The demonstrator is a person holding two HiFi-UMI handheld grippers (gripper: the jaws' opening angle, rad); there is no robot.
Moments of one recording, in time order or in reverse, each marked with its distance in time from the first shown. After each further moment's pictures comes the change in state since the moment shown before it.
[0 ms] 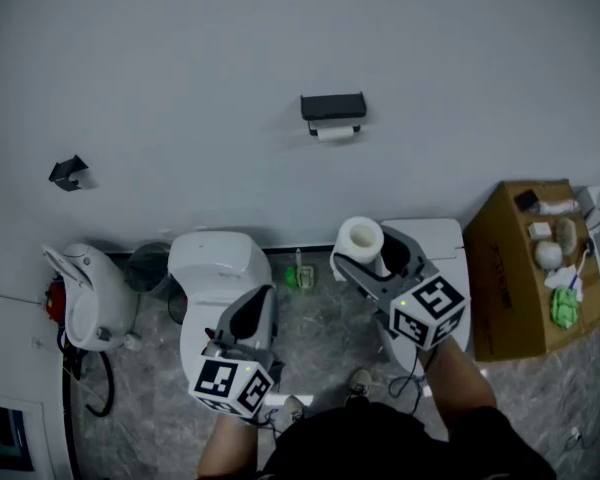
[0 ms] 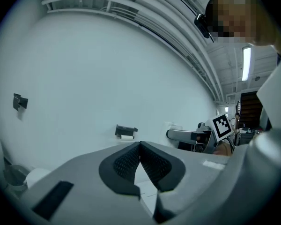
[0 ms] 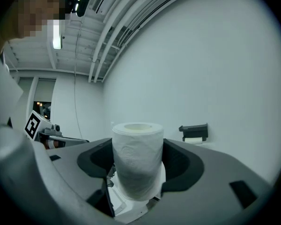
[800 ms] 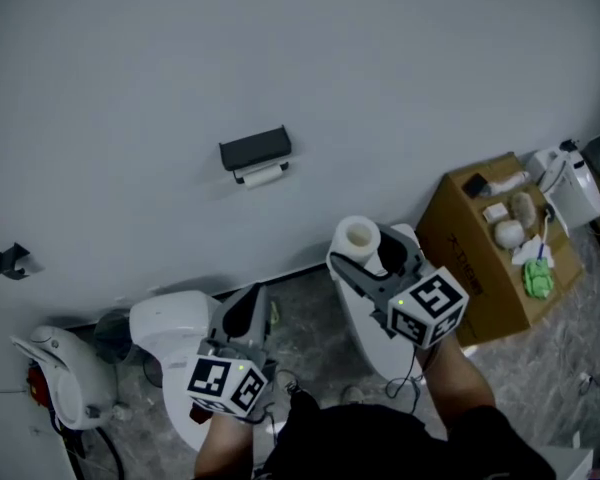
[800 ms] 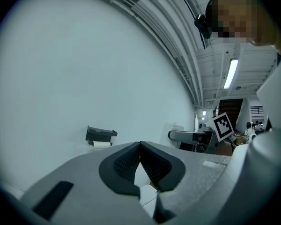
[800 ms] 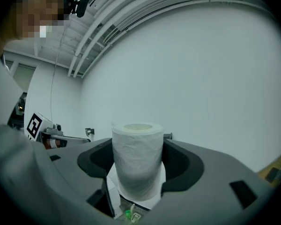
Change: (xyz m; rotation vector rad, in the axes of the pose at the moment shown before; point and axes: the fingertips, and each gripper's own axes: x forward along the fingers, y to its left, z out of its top) left arm 0.161 -0.026 0.020 0.008 0.011 -0.278; right arm -0.017 -0.139 0.034 -0.039 -0.035 -0.268
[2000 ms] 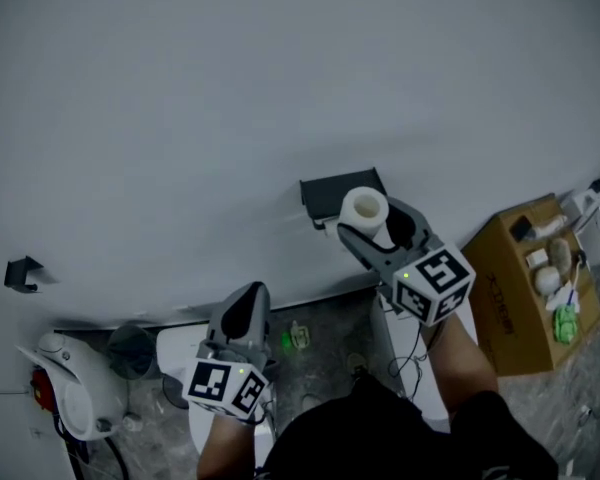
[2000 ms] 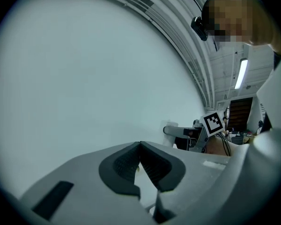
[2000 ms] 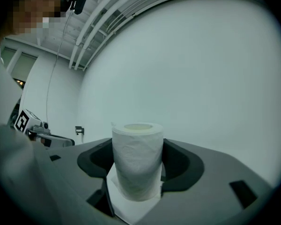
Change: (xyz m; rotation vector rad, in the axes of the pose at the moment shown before) left arm 0.043 0.247 0.066 0.010 -0.066 0.090; right arm 0.283 -0.009 0.042 -0.087 0.002 0.026
